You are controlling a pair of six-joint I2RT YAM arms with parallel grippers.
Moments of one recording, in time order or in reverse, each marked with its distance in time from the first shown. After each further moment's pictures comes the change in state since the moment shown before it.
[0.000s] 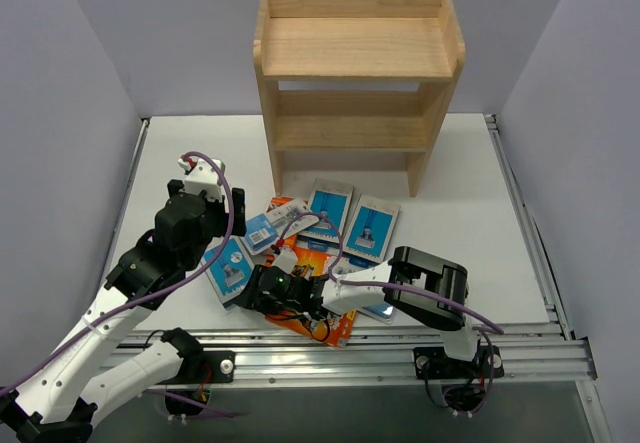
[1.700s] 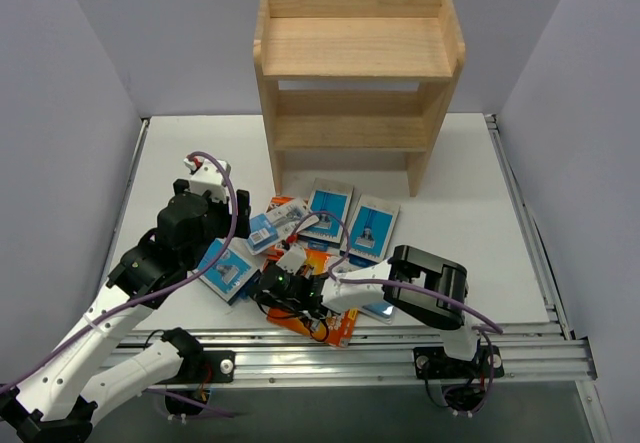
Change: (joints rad) left arm -0.008 0.010 0.000 -0.001 0.054 0.000; right arm -0.010 0.008 0.006 -0.029 0.147 0.089
